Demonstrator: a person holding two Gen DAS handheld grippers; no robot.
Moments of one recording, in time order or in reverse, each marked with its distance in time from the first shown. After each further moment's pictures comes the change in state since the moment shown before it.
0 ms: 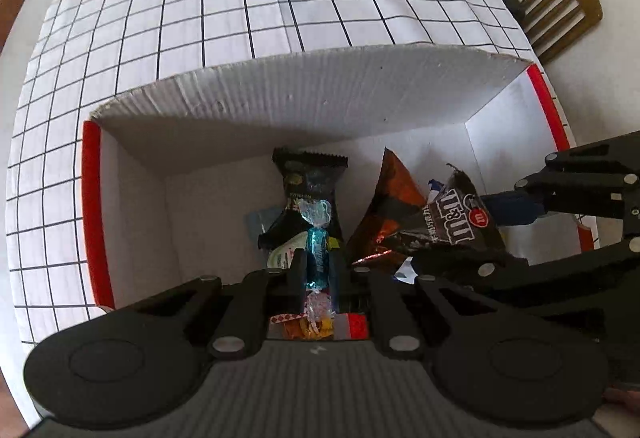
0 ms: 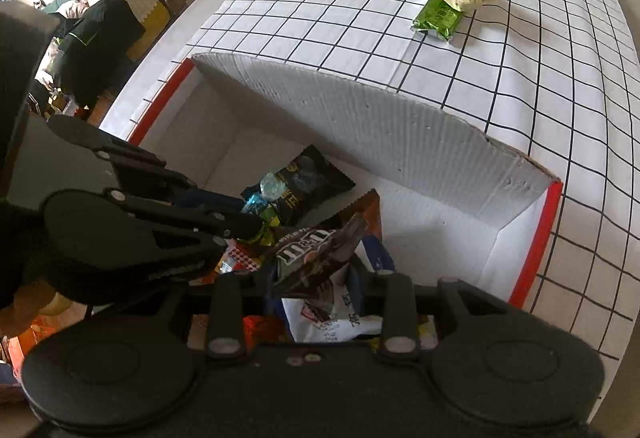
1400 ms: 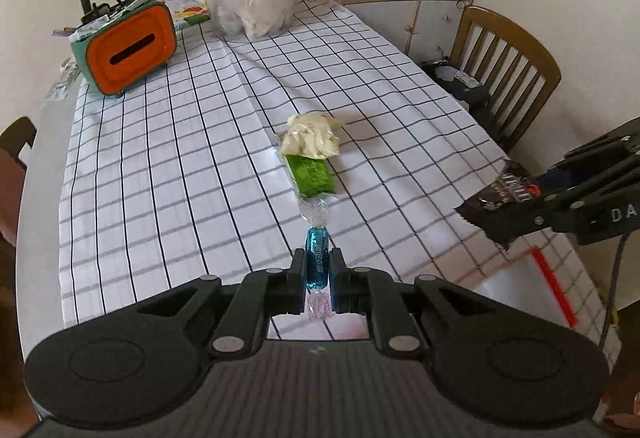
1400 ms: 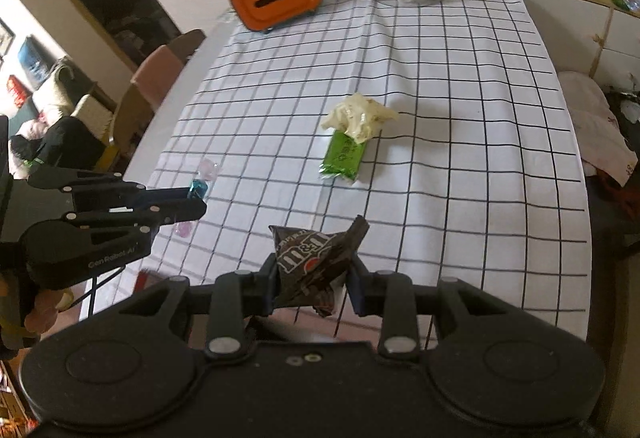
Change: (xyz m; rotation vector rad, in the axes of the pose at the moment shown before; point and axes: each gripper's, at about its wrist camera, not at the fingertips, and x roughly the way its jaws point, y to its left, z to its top) left arm -0.070 0.039 0.098 0.208 -0.353 -0.024; right arm -0.069 -0.070 0.085 0.235 -0.209 -0.034
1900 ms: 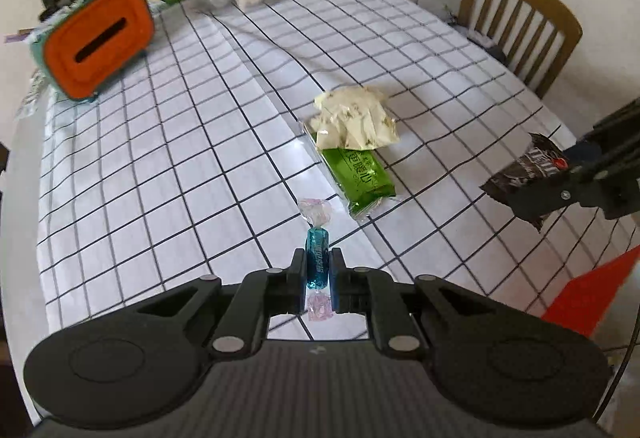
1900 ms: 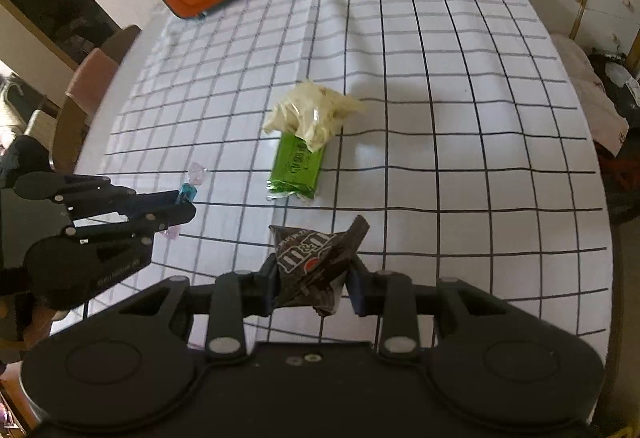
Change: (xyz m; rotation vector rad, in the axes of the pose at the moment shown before) left arm 0.096 0.046 0.030 0.113 0.075 0.010; right arm 0.075 -0.025 0.037 0.119 0.059 -0.099
